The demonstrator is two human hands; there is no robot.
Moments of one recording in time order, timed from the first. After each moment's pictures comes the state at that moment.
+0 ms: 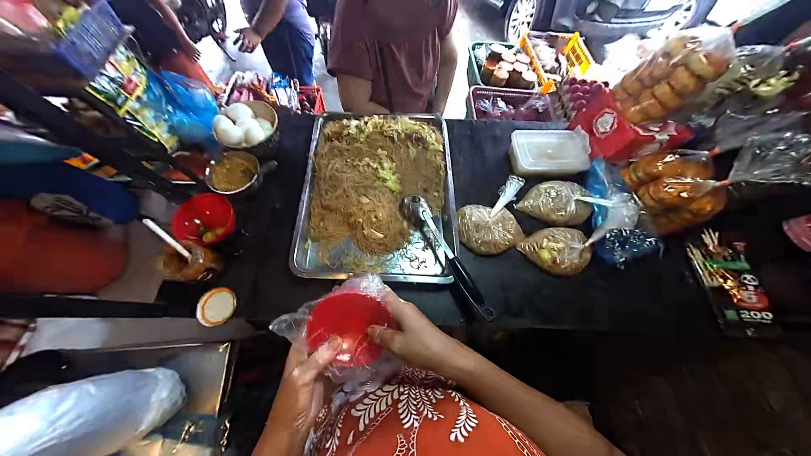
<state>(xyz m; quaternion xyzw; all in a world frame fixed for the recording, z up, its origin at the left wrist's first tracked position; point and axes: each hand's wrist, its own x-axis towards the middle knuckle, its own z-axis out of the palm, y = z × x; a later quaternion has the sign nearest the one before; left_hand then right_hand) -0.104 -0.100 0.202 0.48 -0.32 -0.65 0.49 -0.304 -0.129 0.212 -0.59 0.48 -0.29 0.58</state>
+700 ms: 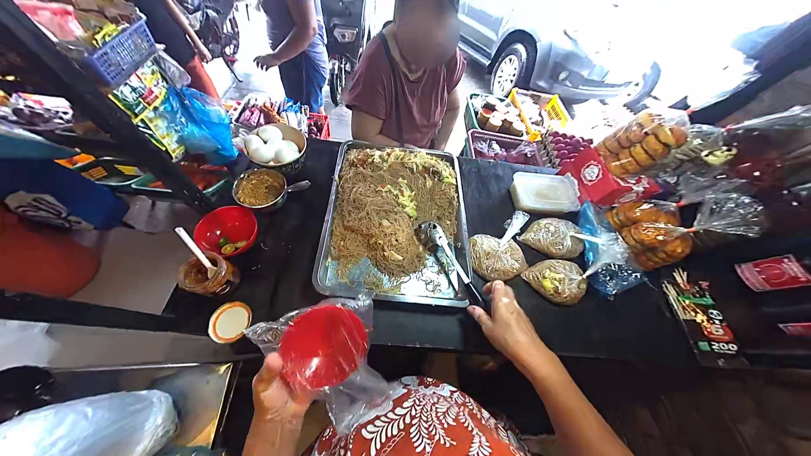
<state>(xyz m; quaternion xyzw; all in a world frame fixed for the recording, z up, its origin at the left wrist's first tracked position) -0.039 -0.136 0.163 0.17 -0.22 -0.73 0.62 -0.406 -0.127 0.205 -0.54 0.81 -0.13 0.22</state>
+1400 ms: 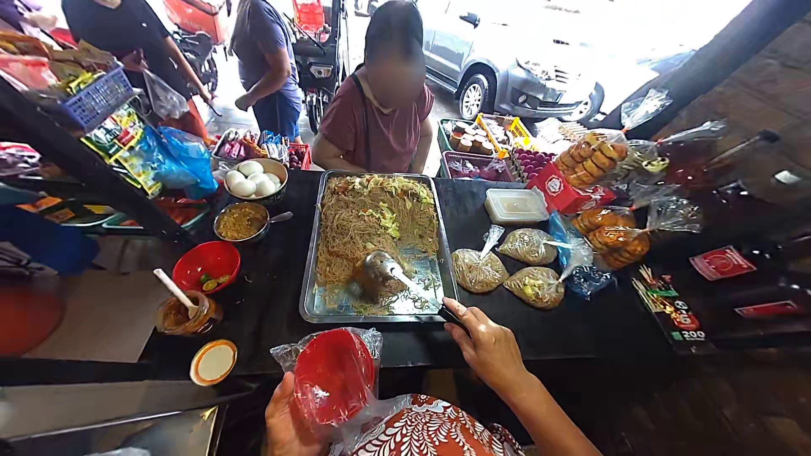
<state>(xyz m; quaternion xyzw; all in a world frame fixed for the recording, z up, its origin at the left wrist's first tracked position) -0.058 -0.127 0.150 0.17 -0.10 -0.80 0.57 -0.382 -0.108 0.188 -0.68 0.69 -0.23 -0.01</state>
